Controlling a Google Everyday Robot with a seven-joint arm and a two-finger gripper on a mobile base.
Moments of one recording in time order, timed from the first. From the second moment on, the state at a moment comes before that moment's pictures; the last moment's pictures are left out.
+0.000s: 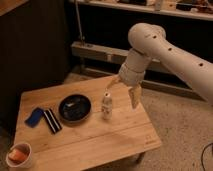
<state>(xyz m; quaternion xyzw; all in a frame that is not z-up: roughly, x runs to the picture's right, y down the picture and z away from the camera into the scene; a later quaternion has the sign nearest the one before) 0.066 0.032 0.599 -0.33 -0.28 -0.31 0.84</state>
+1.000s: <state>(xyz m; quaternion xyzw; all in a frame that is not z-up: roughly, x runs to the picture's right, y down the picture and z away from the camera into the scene) -0.086 0.048 0.557 -0.28 -0.36 -0.46 0.76</state>
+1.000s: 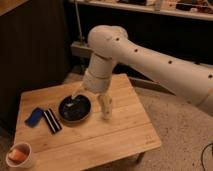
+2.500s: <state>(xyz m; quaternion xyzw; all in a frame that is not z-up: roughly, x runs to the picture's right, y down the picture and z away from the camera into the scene) -0.112 -0.058 0.651 -0.26 -0.33 -0.43 0.80</state>
